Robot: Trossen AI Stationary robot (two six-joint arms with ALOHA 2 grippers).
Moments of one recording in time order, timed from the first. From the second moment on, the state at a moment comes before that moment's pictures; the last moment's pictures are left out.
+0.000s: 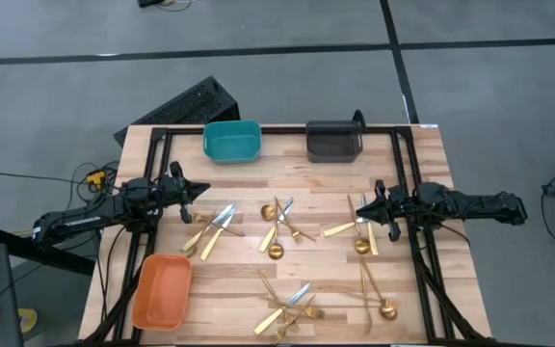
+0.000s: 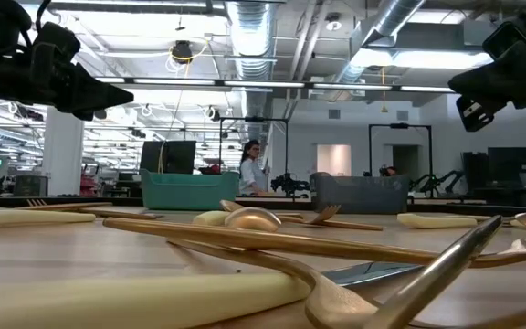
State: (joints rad) left arm 0.26 0.05 0.02 -0.01 -0.06 0.04; right arm 0.02 0.01 0.06 -0.13 -0.08 0.25
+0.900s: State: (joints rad) left arm 0.26 0.05 0.02 -0.01 -0.06 0.04; right arm -0.05 0.01 0.05 0.33 0.00 -0.29
